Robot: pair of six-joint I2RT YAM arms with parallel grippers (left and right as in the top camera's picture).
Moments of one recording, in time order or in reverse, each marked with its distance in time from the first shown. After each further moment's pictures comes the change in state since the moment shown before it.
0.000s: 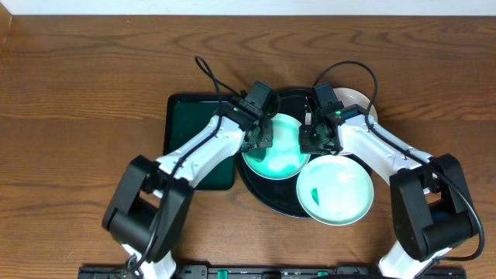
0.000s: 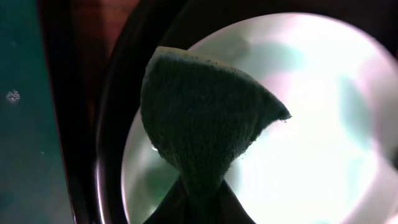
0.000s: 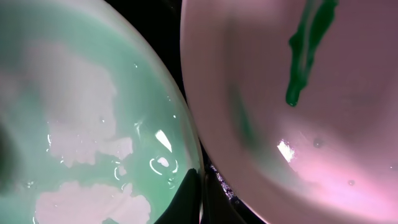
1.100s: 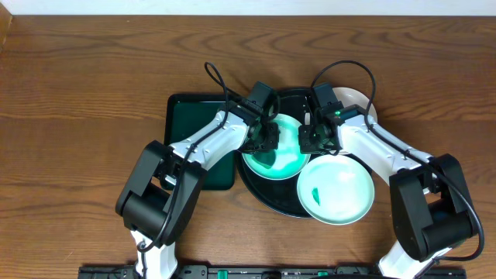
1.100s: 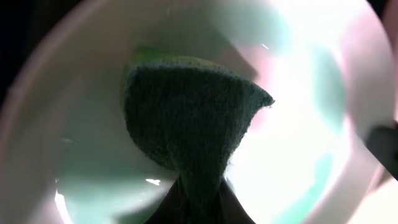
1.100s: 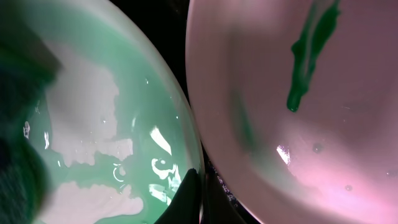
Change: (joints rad) left arm 0.016 0.101 0.024 0.037 0.240 0.019; right arm 0.004 0.000 0.000 0.010 0.004 -0.037
